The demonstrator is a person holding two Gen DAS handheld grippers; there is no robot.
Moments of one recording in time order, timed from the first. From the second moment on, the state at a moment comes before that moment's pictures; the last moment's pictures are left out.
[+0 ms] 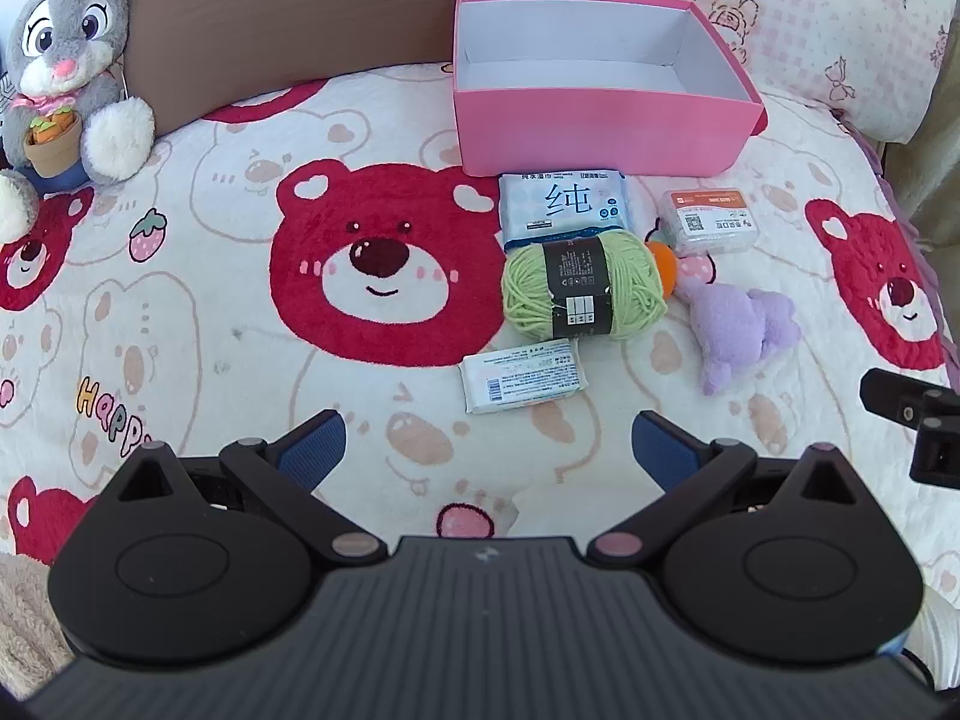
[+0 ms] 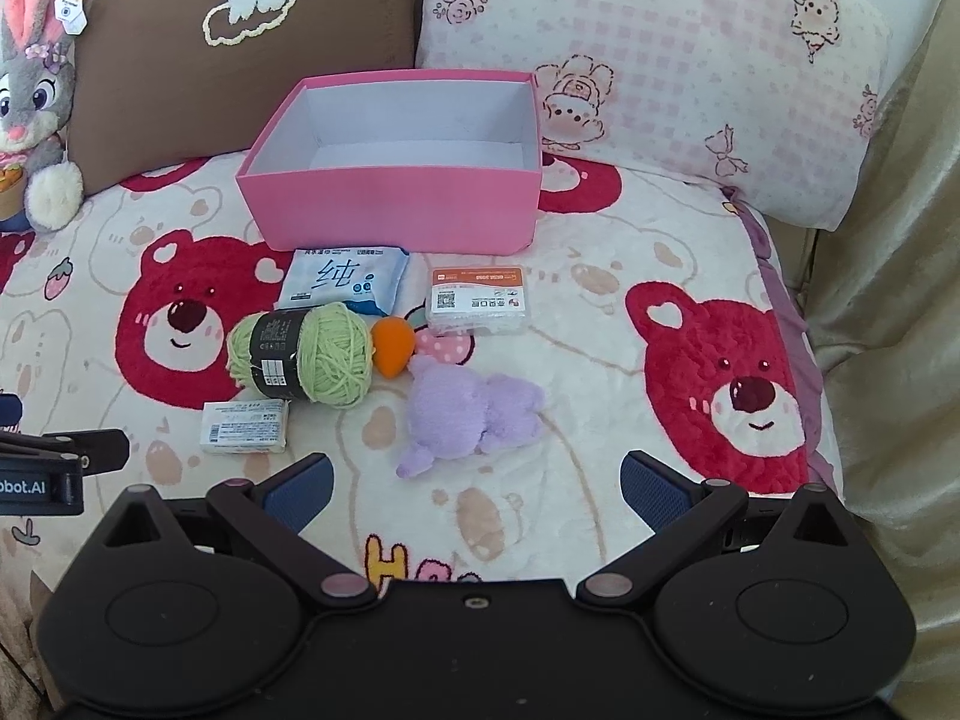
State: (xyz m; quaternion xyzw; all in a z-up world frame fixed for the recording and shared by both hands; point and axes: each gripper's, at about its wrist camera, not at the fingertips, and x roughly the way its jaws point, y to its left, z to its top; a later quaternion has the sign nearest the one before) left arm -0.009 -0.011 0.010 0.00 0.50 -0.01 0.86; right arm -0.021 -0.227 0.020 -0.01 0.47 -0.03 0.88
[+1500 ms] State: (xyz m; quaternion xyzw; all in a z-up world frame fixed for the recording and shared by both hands) left arm -0.011 -0.015 0.008 0.00 0.51 -0.02 0.86; right arm -0.020 -0.229 0.017 -0.01 0.47 -0.03 0.88
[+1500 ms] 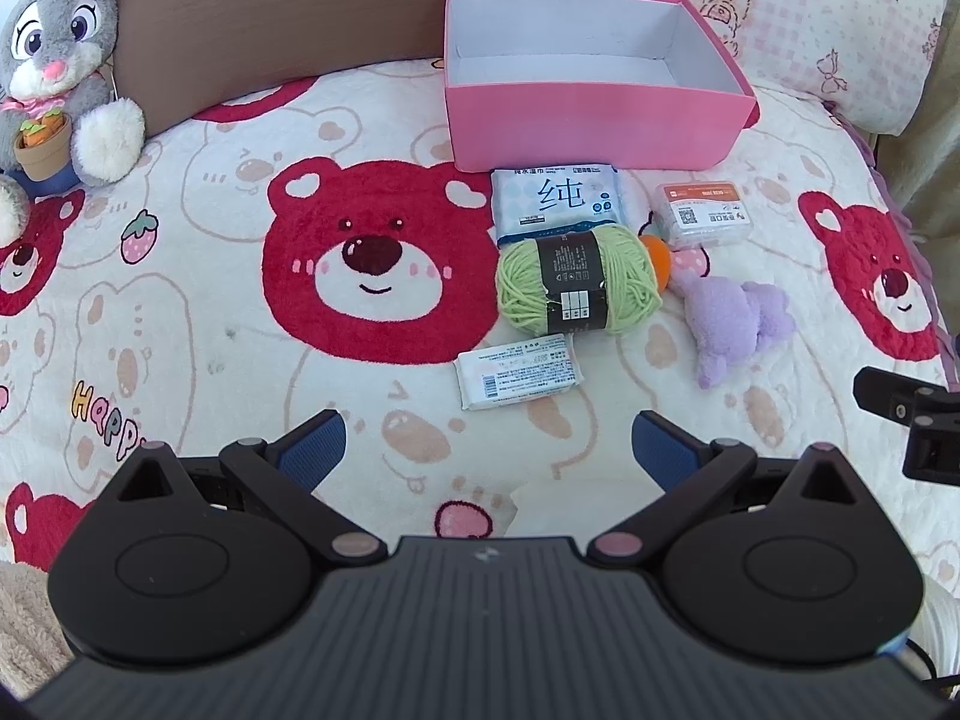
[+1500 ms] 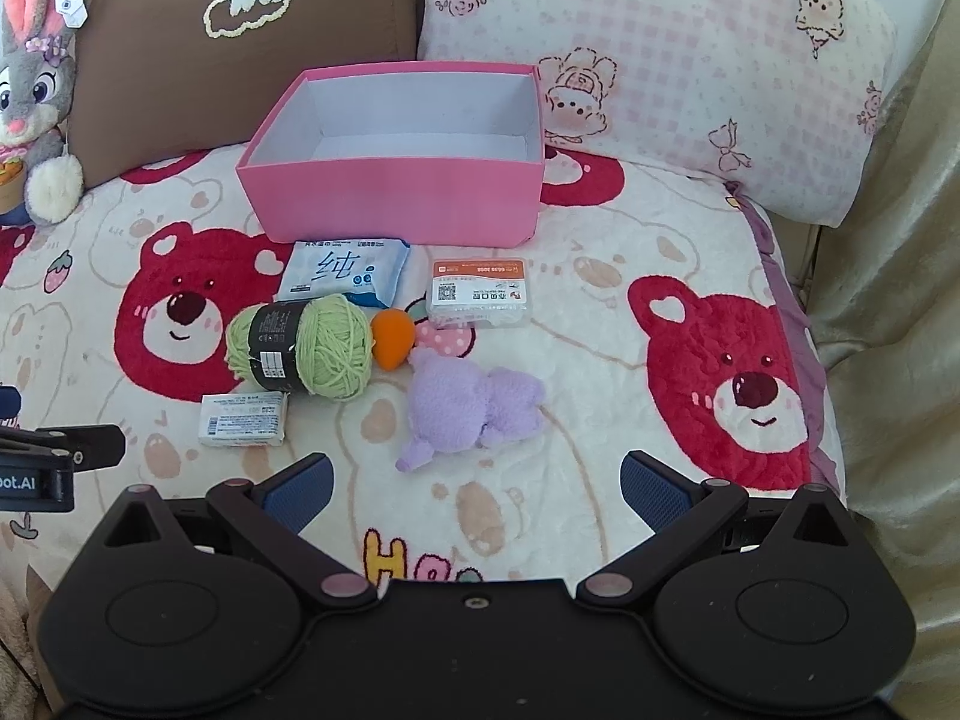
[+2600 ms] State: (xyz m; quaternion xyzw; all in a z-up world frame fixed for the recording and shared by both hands) left arm 0.070 0.006 0.054 0.02 0.47 -0.10 0.88; right arm 0.035 -0.185 0.064 -0.10 0.38 0.21 0.89
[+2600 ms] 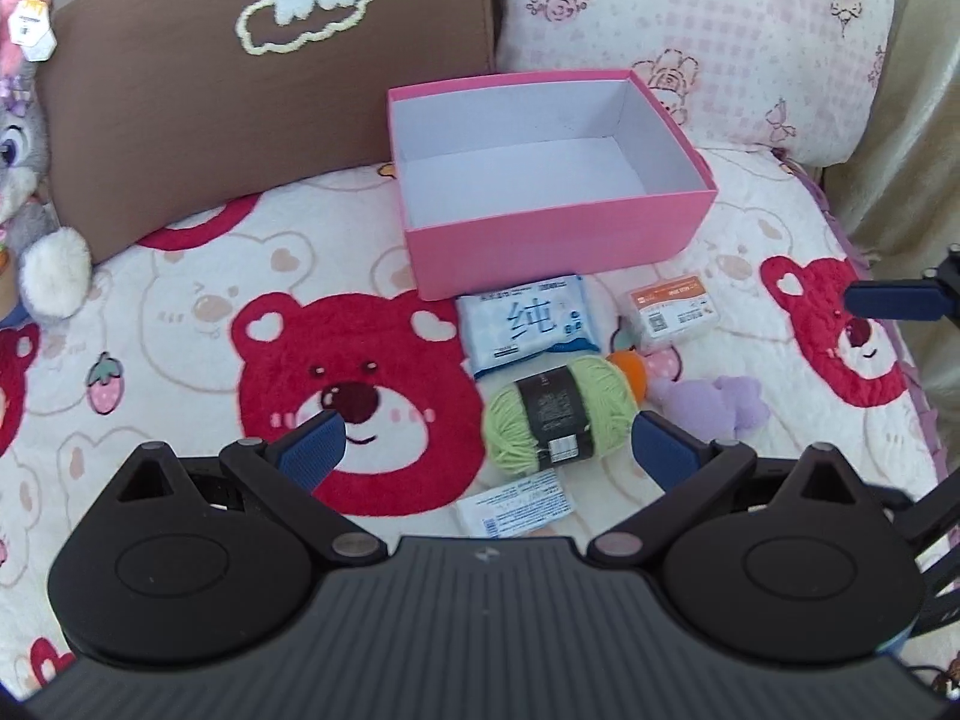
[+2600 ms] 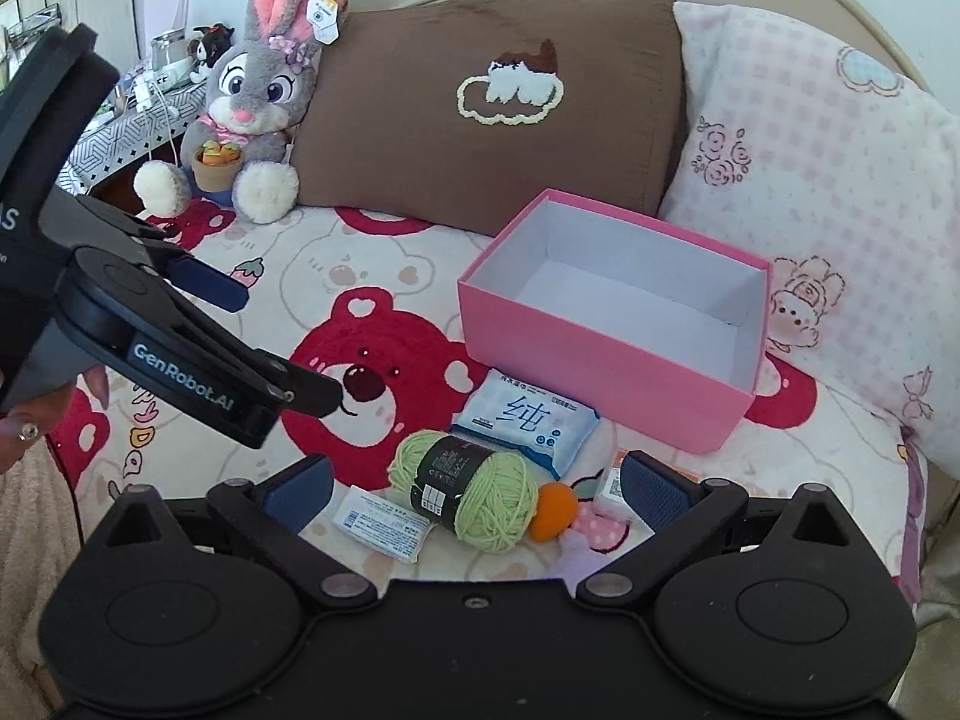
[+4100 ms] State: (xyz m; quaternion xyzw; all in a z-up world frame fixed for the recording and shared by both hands) left arm 0.139 0.033 -0.091 -0.16 0.49 -0.20 0.84; right arm 0.110 -0.163 -0.080 -0.04 0.44 0.16 0.88
